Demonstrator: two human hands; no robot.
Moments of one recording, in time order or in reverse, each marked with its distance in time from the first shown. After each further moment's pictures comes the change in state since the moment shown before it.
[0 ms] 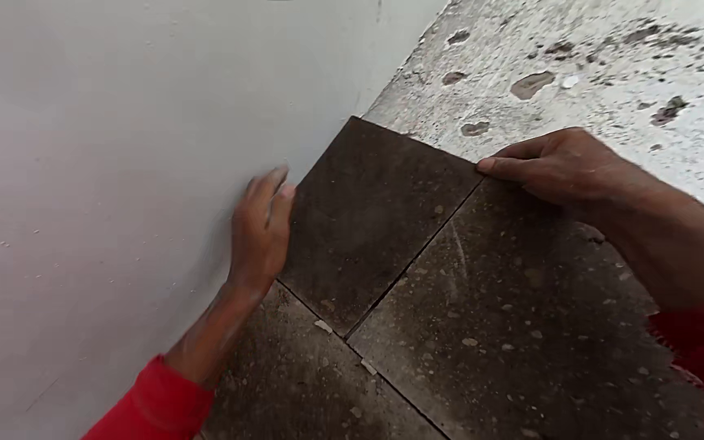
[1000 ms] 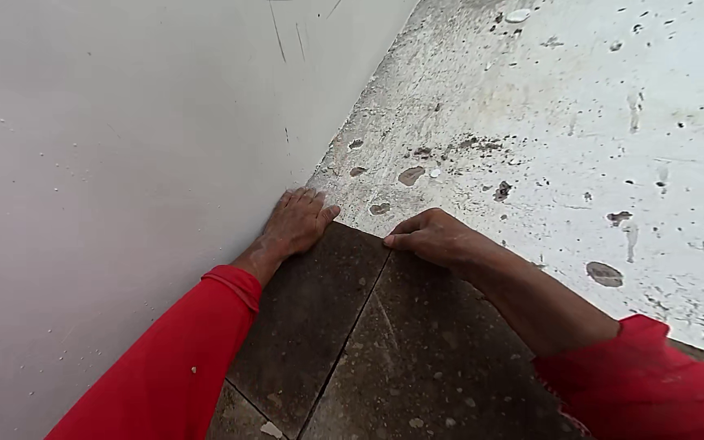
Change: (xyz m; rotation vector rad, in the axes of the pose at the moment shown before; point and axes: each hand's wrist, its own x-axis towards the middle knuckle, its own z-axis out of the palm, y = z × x) left_hand 0.177 0.025 0.149 0.503 -0.460 0.463; right_hand 0.007 -0.007 -0.003 0.072 -0.089 0.070
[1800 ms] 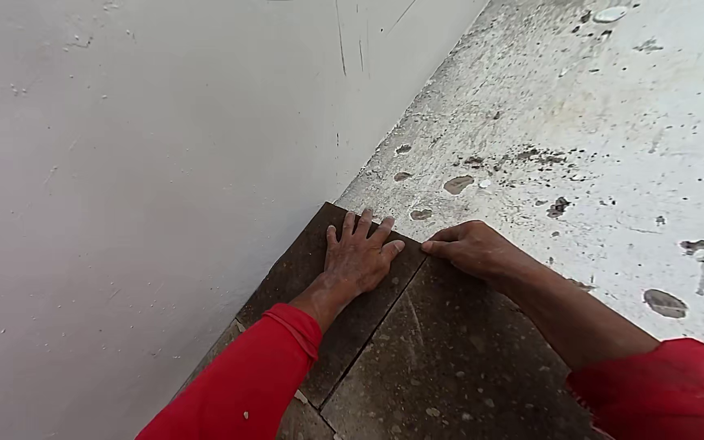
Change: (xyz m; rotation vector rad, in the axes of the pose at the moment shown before) left_hand -0.053 0.087 -0.010 -0.142 -0.027 -0.246; right_hand 0.004 0.004 0.002 -0.073 0.032 -0.048
